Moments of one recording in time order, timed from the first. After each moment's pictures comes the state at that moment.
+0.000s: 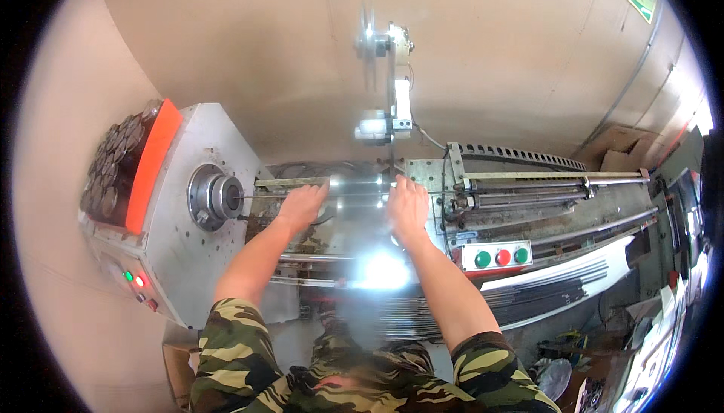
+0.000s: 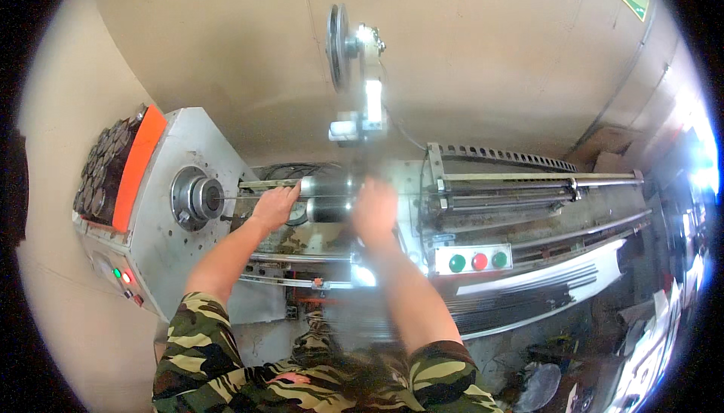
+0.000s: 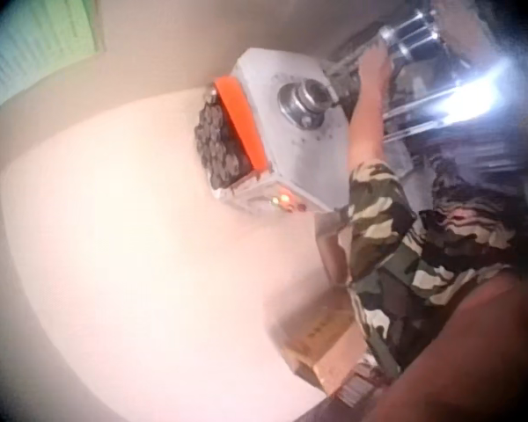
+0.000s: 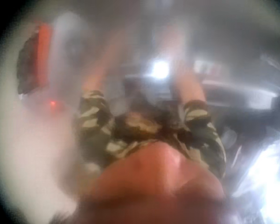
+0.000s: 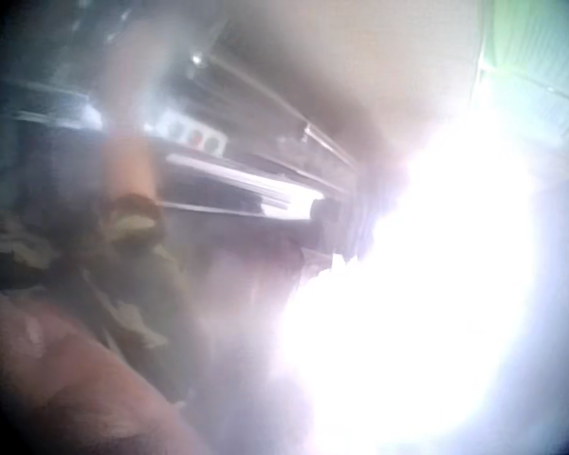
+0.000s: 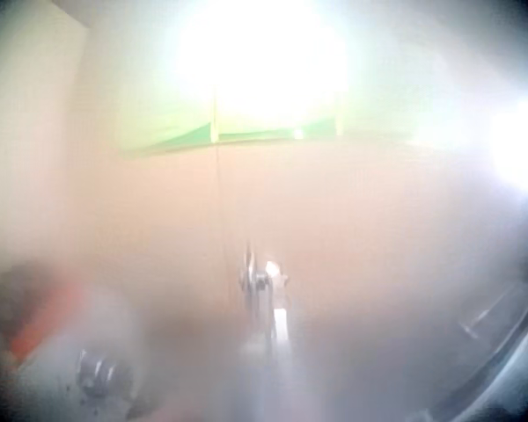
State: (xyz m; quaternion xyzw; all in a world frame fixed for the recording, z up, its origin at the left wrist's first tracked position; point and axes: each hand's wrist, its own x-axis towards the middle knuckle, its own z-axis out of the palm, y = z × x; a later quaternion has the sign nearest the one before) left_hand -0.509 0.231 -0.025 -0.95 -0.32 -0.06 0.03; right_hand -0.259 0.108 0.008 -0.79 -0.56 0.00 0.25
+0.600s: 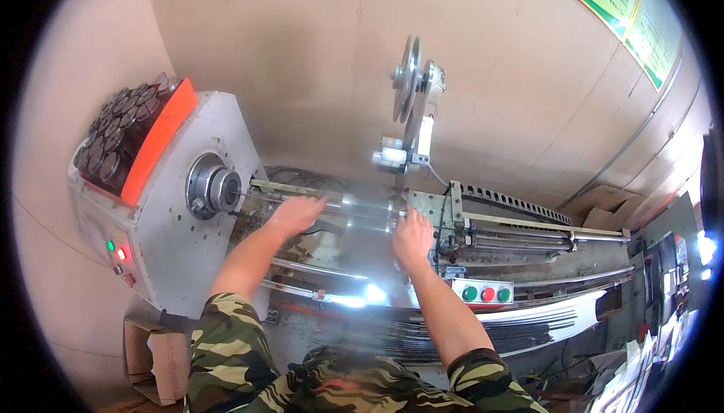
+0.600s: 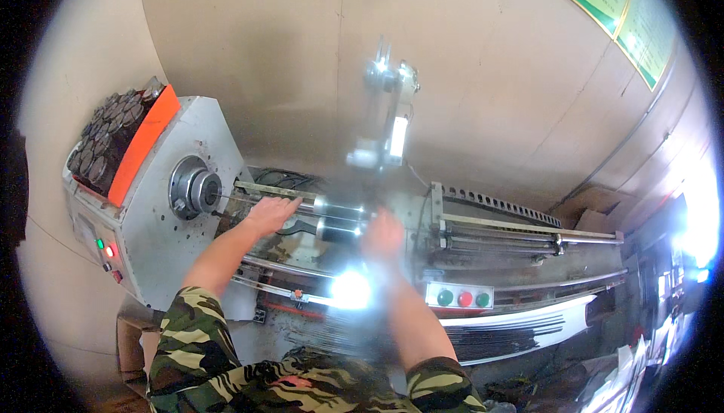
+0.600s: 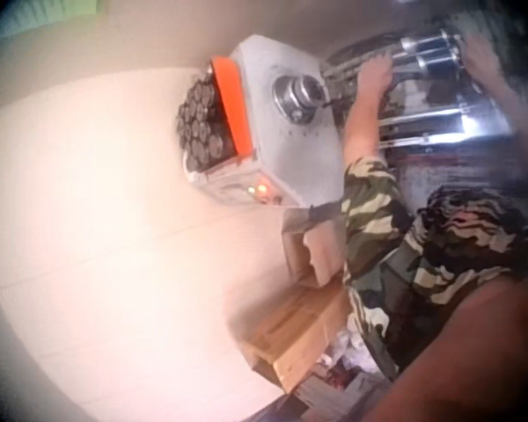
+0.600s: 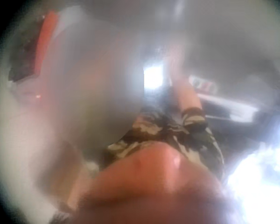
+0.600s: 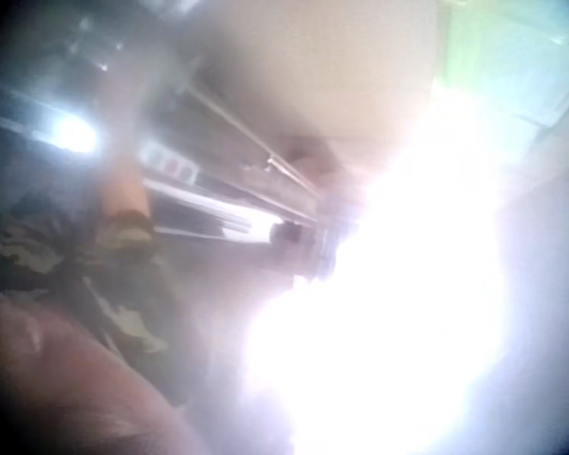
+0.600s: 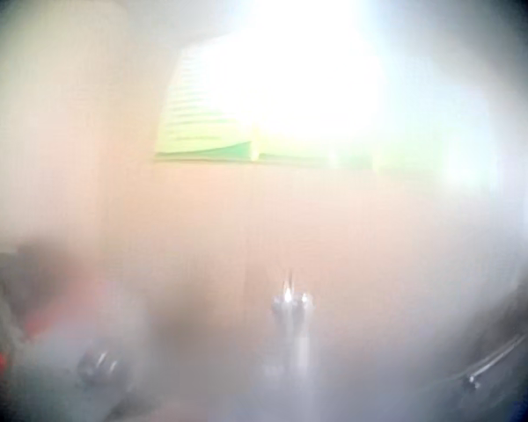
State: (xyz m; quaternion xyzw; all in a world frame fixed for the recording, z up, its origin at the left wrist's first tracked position) left_hand -0.509 0.240 -0.021 -0.94 -0.34 0.00 -0.01; right_hand -0.227 0.097 -0.005 -0.78 -0.58 -0.03 0.26
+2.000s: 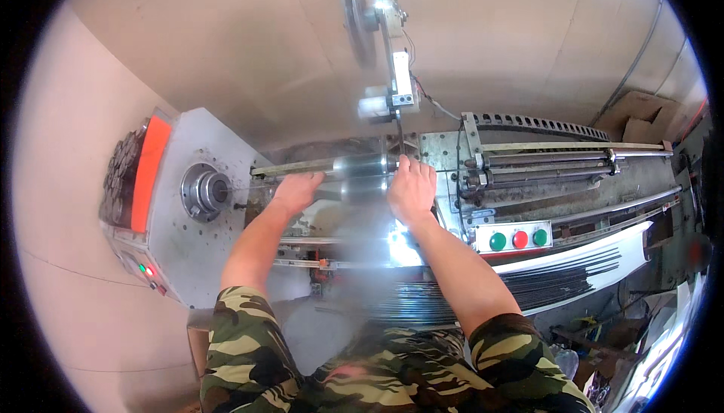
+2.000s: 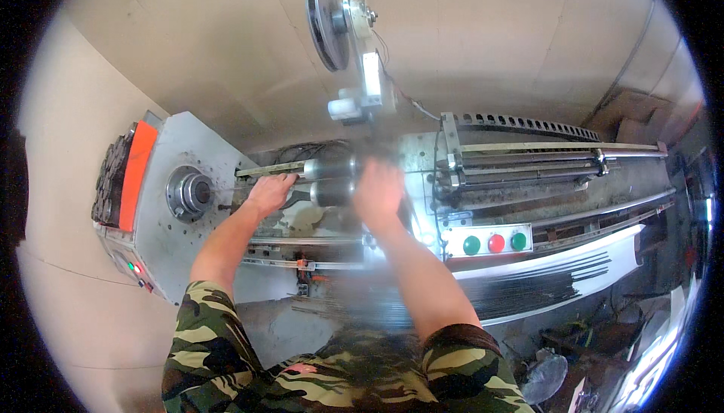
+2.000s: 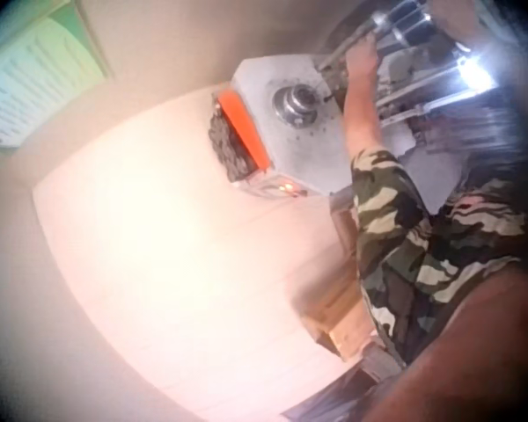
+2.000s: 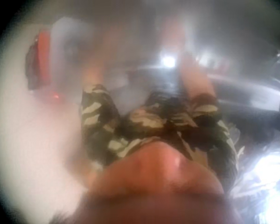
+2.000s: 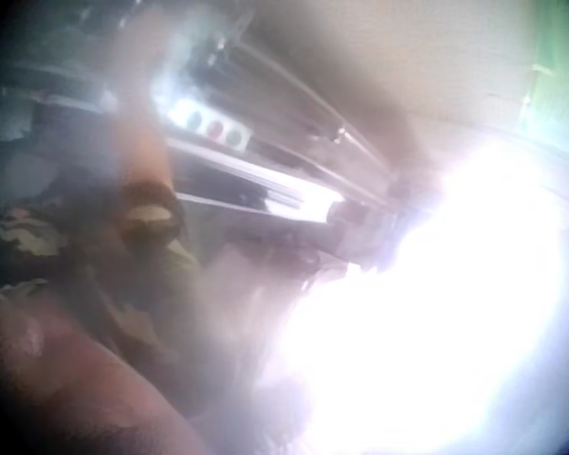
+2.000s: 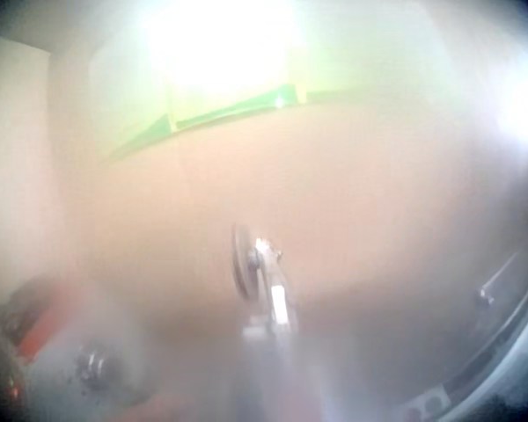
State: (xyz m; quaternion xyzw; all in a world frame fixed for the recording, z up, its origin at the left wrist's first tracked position) left_hand -0.441 0.220 -0.011 -0.93 -0.35 0.08 0.02; right_hand -0.172 0.084 -0.006 -0.79 -0.56 0.05 0.25
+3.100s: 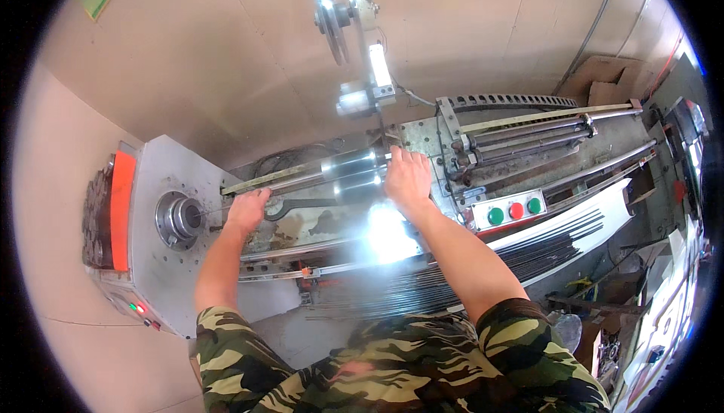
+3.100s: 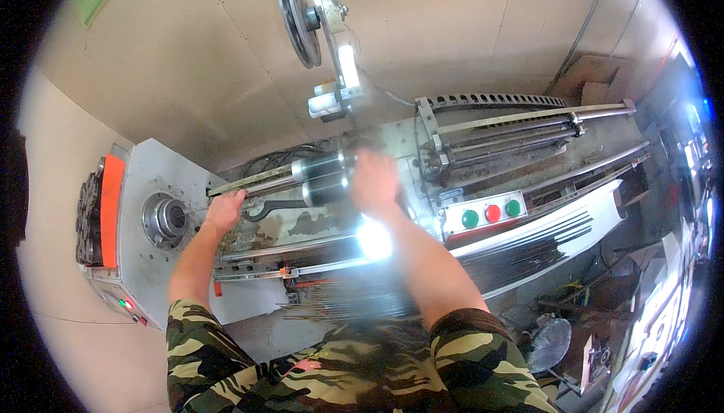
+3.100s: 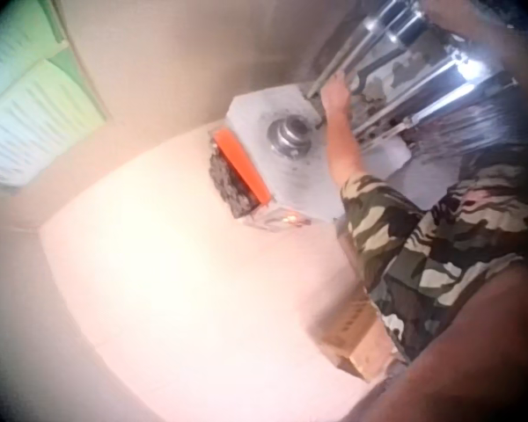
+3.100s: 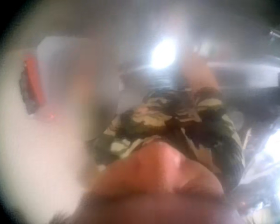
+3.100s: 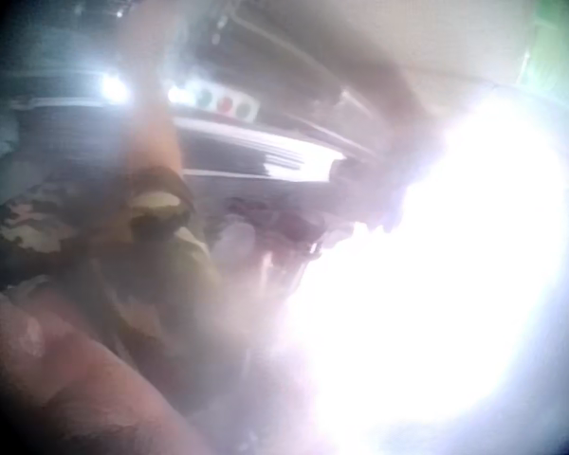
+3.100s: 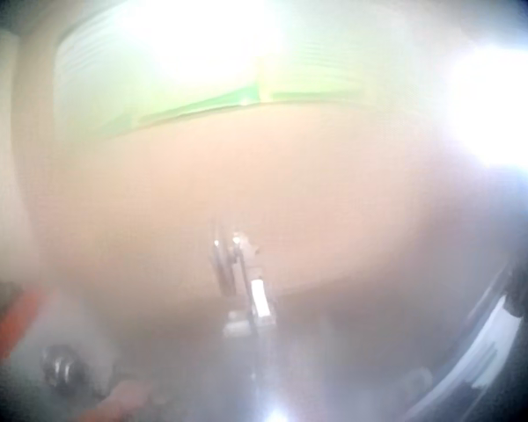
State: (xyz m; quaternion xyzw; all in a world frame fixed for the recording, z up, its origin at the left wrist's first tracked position) left_hand -0.510 0.246 -0.018 -0.94 -0.34 0.06 0.04; right_hand -0.134 0.077 -0.028 -0.80 -0.53 0.01 0.26
